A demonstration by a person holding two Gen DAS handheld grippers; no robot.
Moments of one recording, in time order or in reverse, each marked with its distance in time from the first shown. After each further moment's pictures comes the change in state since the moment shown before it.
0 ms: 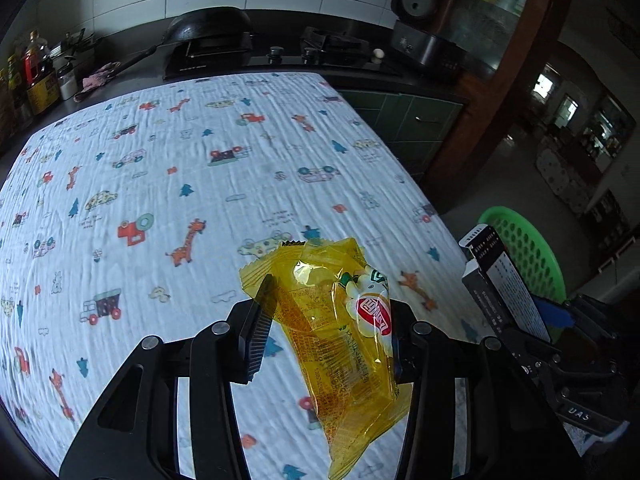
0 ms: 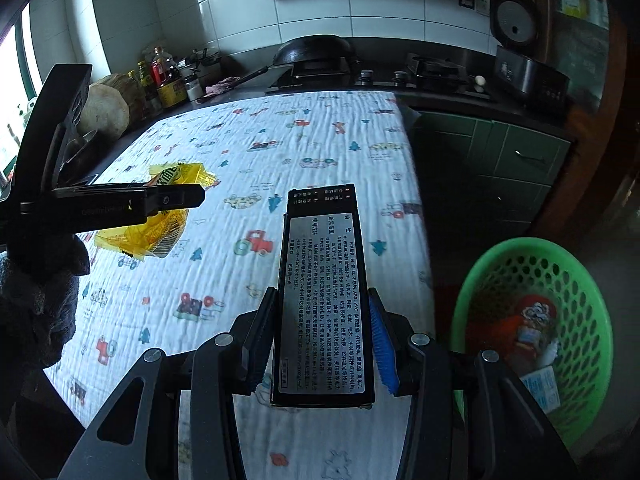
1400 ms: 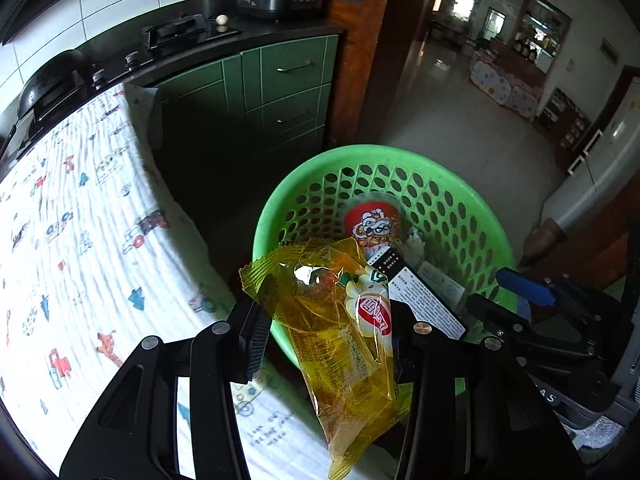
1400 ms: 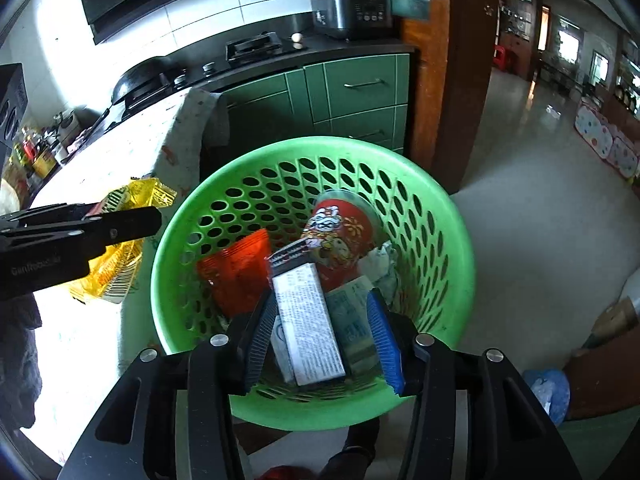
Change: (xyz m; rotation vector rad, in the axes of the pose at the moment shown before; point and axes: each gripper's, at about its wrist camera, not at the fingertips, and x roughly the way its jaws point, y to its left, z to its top) left arm 0.106 -0.254 0.000 0.324 0.128 -0.128; right arm -0.035 -0.212 -0.097 0.361 0.016 -0.279
